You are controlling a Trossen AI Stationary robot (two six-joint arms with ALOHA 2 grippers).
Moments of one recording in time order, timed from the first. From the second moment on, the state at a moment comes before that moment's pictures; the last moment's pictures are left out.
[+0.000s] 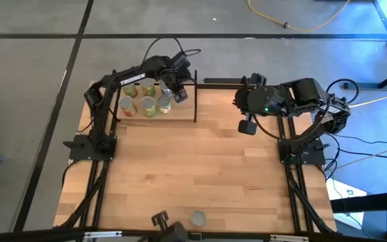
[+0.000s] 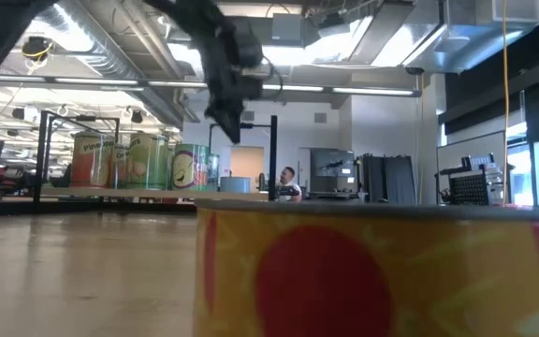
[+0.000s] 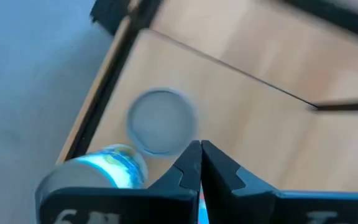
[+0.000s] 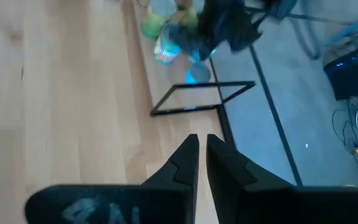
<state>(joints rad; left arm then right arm) 0.62 1.90 1.74 -0.98 0.02 0.15 0.13 1.60 2.21 -1.52 0.53 0.04</state>
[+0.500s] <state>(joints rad) 0.25 1.64 1.74 -1.23 0.20 0.09 0.13 1.61 2.18 -1.57 0.10 -0.11</state>
